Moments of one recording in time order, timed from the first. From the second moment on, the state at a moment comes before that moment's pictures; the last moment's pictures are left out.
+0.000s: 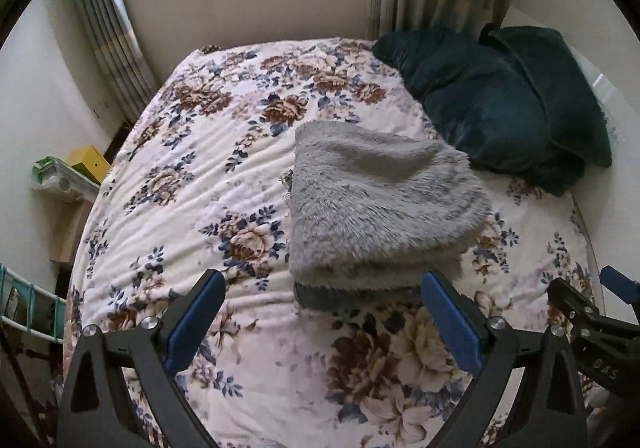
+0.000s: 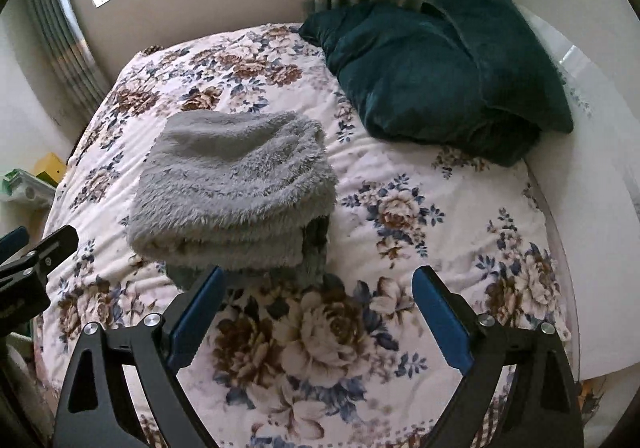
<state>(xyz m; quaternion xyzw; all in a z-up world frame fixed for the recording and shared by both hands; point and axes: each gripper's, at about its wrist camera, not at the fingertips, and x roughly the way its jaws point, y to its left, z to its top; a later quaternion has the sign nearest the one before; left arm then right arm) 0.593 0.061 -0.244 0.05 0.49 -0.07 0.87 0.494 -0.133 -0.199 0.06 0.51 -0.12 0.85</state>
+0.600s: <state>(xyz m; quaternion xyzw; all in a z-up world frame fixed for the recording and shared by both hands) 0.404 0.067 -0.116 0.02 0.40 -0.04 0.92 0.282 -0.135 -0.051 0.04 0.41 -0.10 0.91</state>
